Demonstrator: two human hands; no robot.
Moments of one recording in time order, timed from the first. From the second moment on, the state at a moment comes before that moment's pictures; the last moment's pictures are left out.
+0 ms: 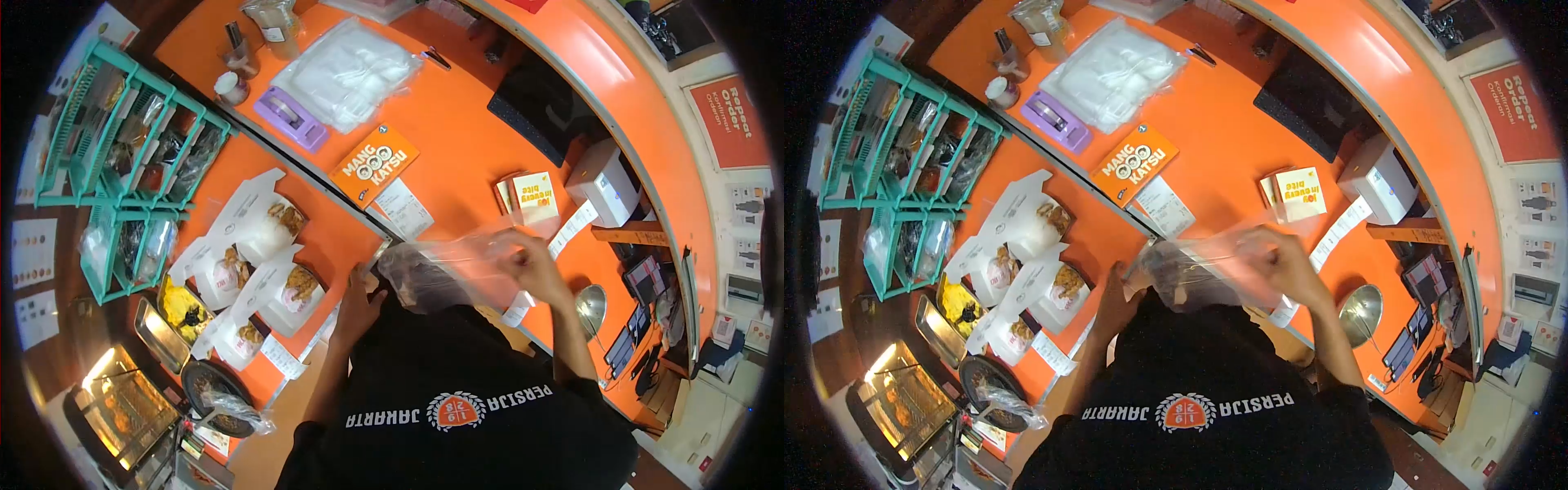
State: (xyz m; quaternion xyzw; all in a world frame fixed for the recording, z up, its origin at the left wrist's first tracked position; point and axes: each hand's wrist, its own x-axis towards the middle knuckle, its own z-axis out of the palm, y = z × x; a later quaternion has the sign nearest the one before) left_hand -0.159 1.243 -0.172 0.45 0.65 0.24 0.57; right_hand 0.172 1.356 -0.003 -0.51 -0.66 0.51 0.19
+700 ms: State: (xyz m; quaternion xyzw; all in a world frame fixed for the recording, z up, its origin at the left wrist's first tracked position) left_hand -0.051 1.125 -0.041 0.54 0.64 0.22 0.50; right_hand 0.145 1.260 -0.041 -0.21 -0.86 0.47 -0.03
